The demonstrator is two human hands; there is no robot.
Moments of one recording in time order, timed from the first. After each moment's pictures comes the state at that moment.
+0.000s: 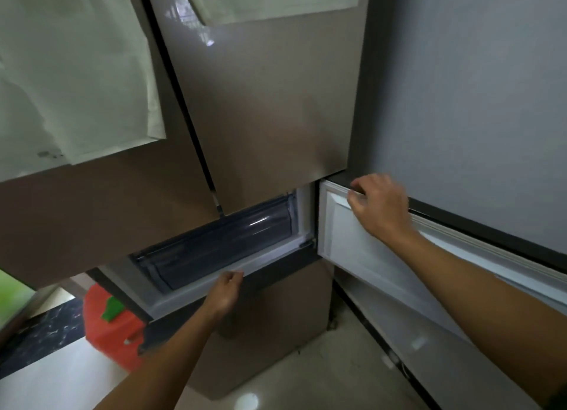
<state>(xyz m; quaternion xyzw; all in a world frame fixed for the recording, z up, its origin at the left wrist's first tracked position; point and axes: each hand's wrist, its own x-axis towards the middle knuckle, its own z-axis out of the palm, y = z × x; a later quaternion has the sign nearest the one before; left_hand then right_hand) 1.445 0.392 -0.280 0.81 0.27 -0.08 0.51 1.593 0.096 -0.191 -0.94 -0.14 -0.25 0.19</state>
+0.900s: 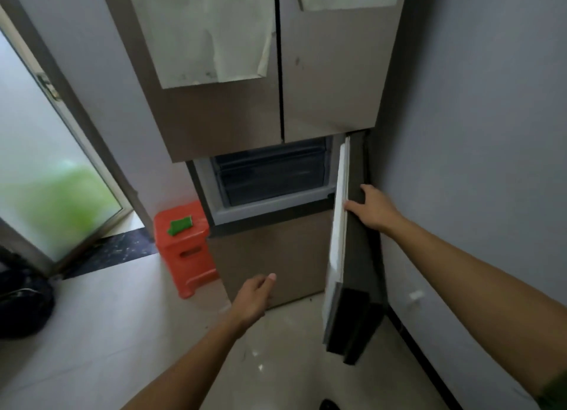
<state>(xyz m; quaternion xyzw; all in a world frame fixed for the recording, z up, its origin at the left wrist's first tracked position) 1.130 0.315 -0.256 0.79 0.25 -0.06 0.56 1.349 0.112 -0.177 -0.94 -0.11 0.10 0.31</state>
